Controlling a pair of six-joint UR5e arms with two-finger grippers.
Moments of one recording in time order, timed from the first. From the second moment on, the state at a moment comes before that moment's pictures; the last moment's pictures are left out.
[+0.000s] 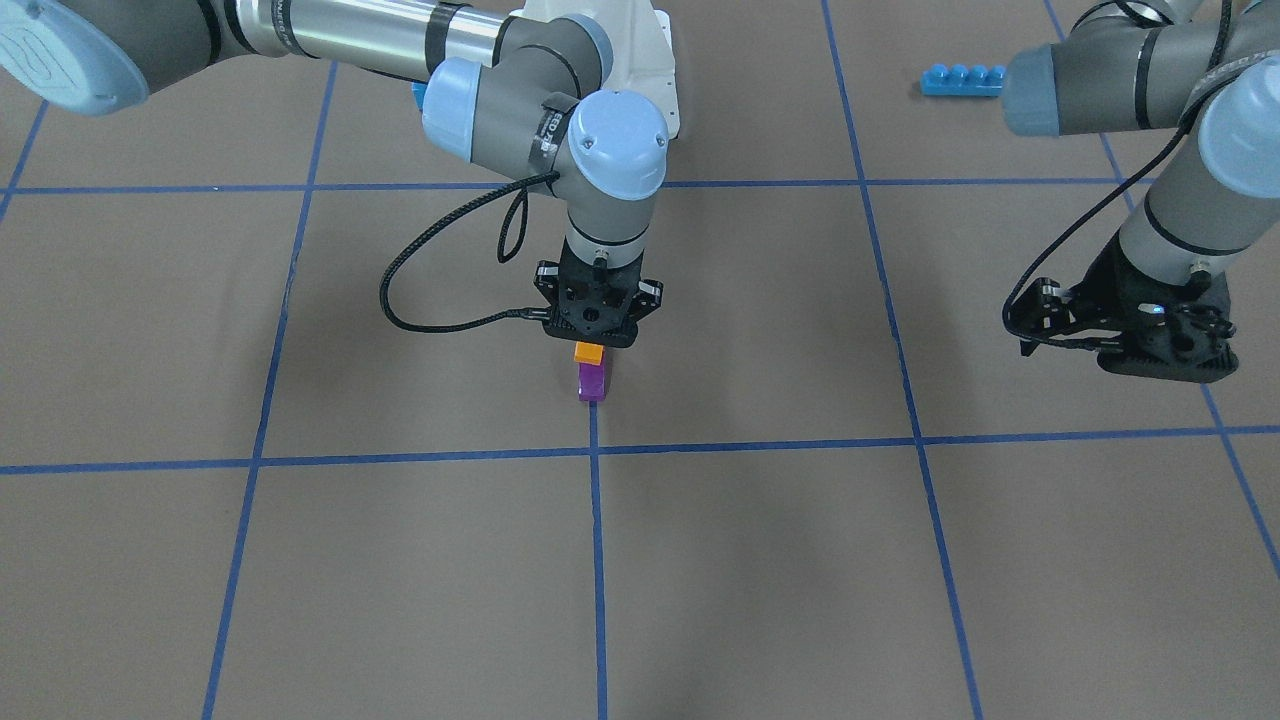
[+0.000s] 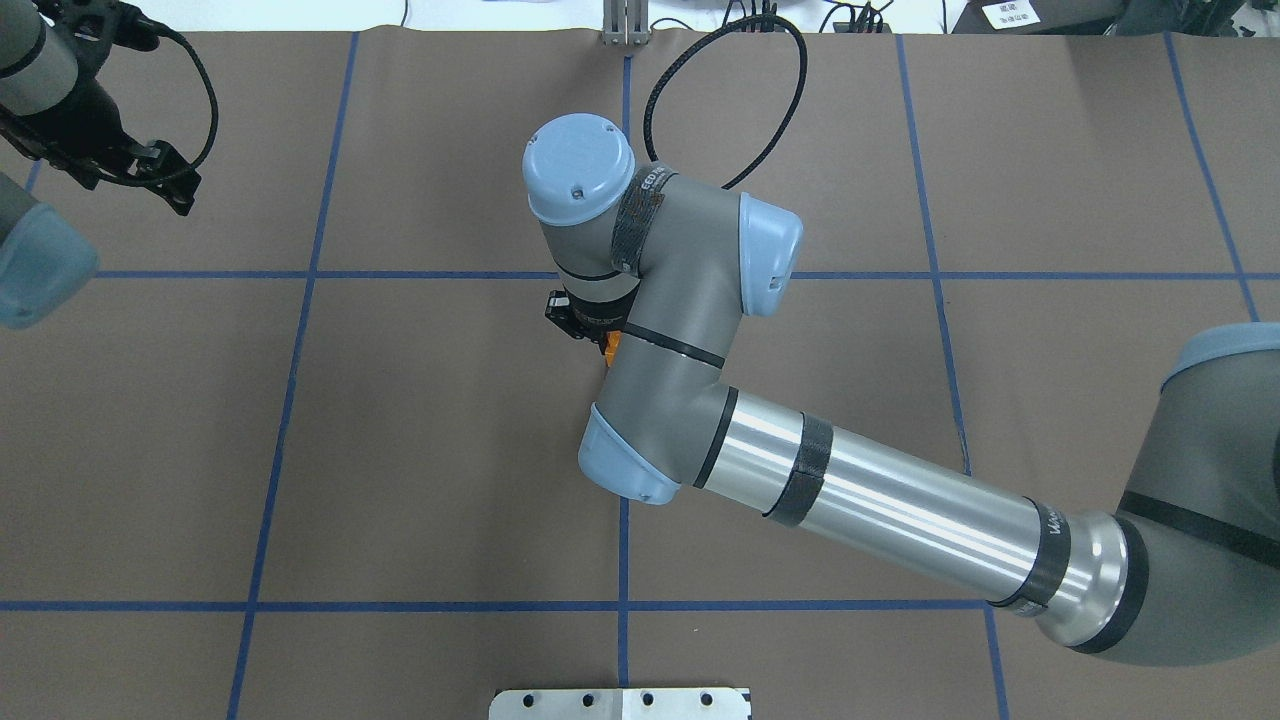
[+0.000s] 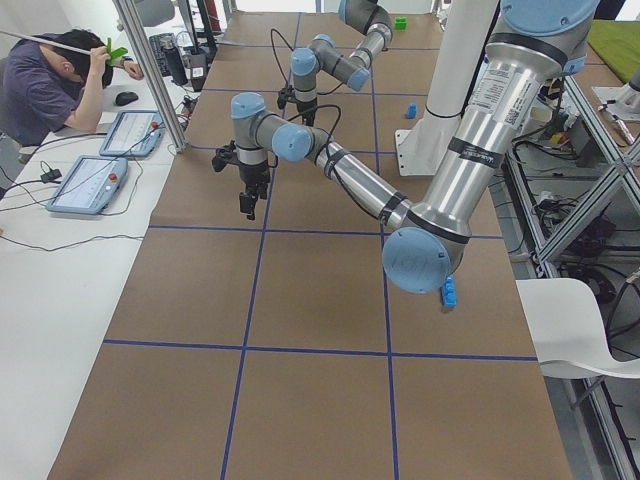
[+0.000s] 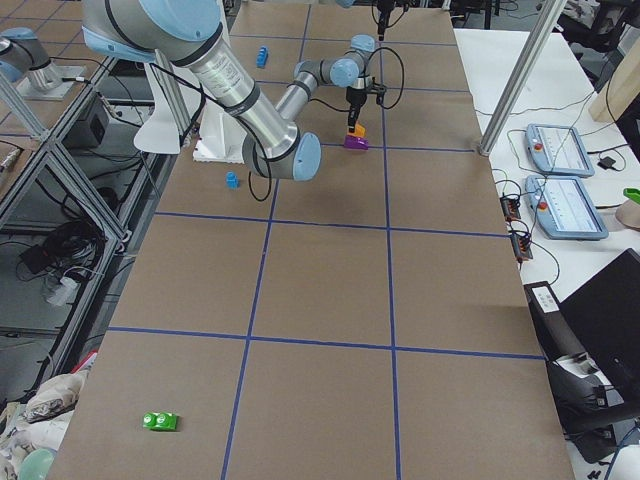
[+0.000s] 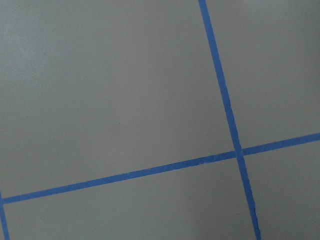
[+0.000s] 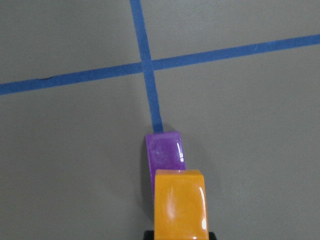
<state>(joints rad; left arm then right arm) -1.09 -1.97 -1.78 -1.37 -2.09 -0.39 0.54 -0.59 1.36 -1.73 1.93 1.32</state>
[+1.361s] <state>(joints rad) -1.09 -1.97 -1.78 -1.37 -2.09 -0.39 0.53 -0.64 1.35 -1.62 1.92 1.32</state>
